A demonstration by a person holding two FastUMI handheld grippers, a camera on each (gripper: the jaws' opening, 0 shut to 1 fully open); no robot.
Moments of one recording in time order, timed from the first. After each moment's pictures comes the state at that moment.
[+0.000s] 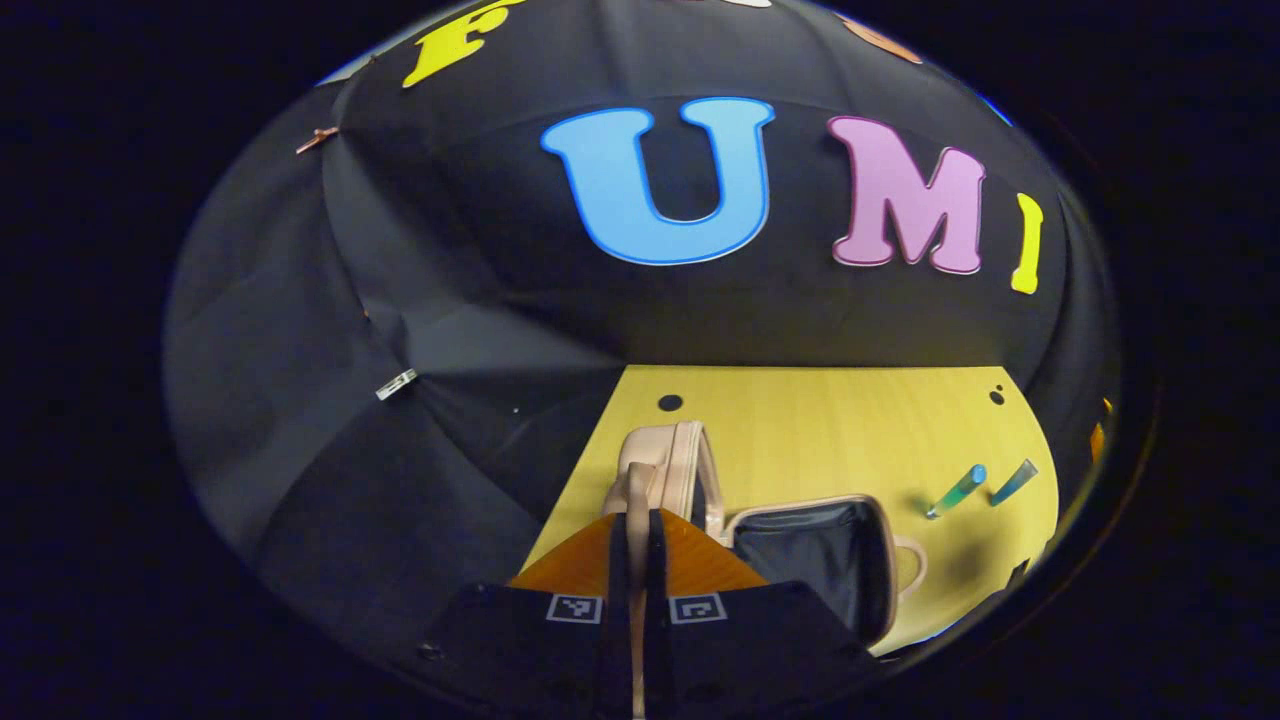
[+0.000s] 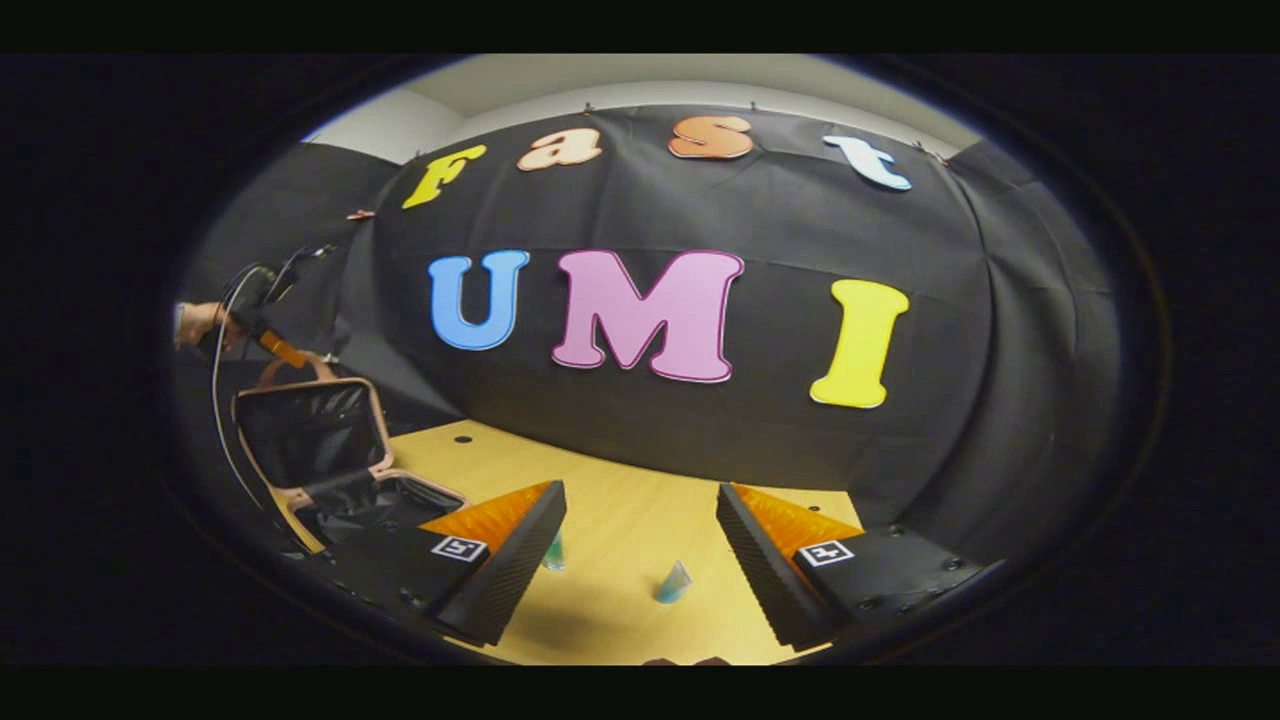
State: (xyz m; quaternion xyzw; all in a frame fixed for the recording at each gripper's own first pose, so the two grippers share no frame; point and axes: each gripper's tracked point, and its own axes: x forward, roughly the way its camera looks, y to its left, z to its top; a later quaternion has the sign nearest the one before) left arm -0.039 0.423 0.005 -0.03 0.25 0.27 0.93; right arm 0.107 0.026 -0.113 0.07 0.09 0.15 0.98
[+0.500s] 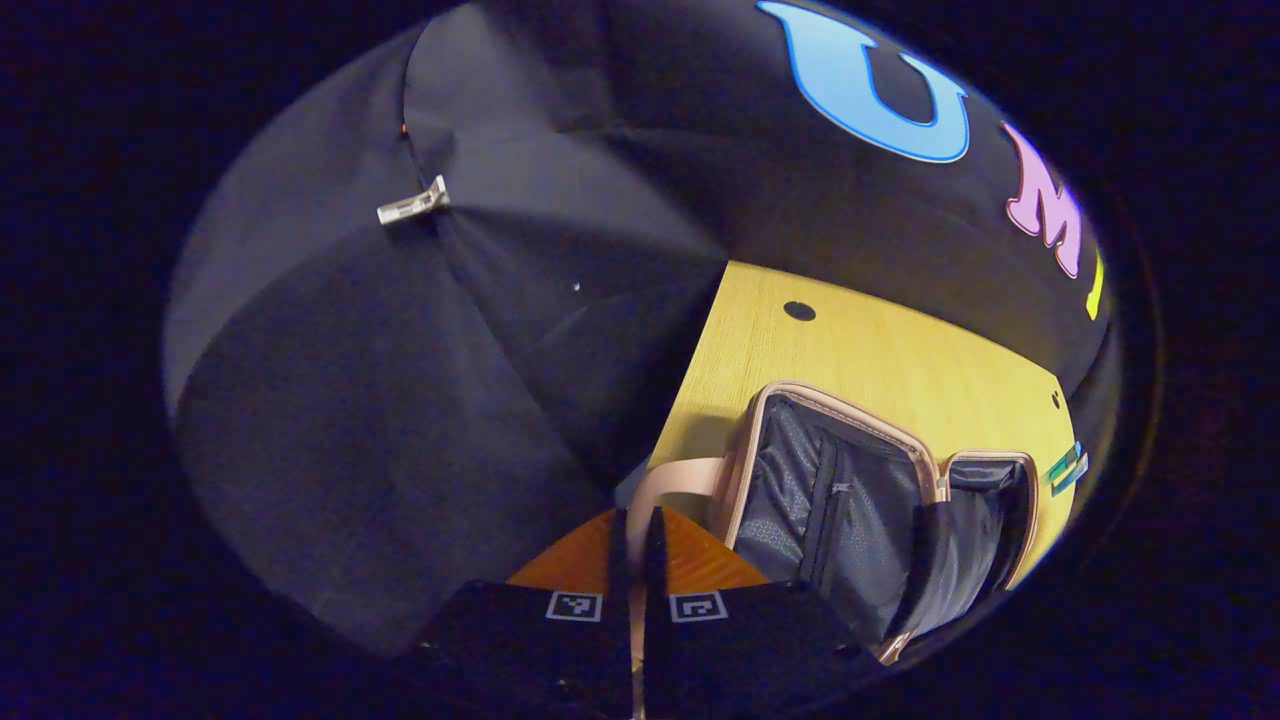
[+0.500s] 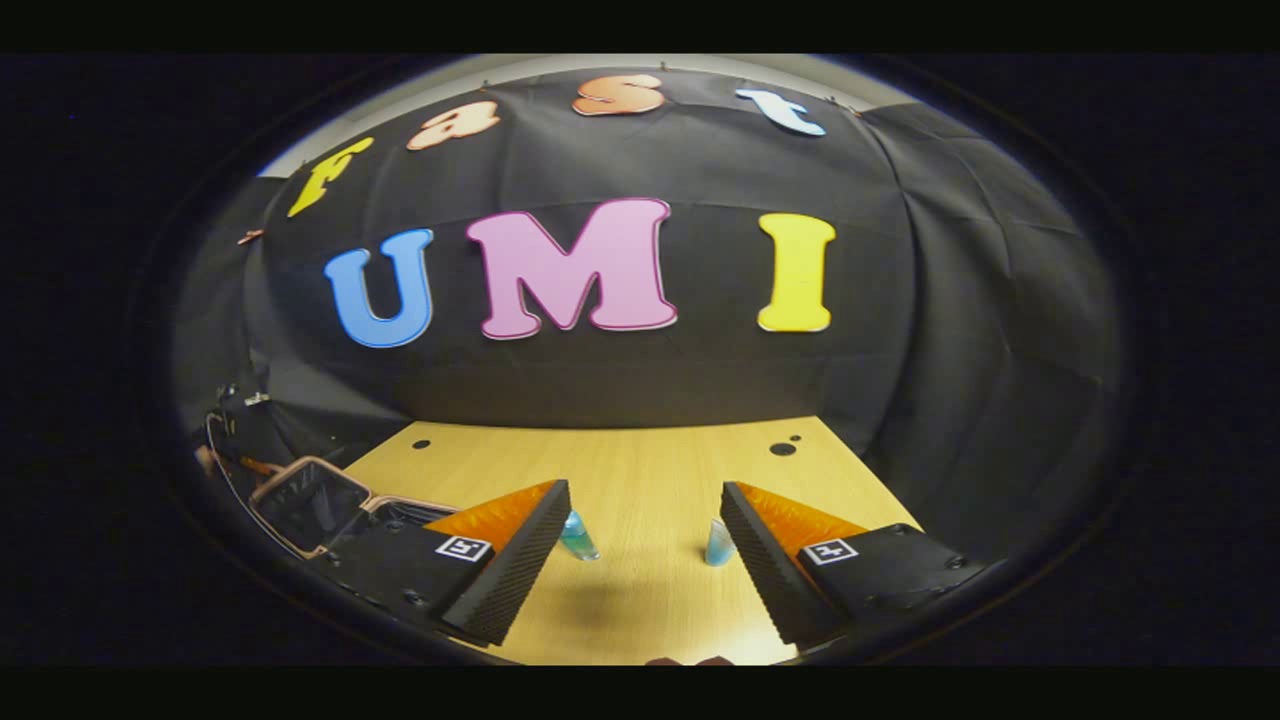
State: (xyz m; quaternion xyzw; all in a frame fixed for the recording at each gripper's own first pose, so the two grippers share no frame) left arm -0.037 0.612 -0.220 -0.15 0.33 0.27 0.89; right arm 0.101 0.045 -0.148 0.14 0.21 0.00 0.97
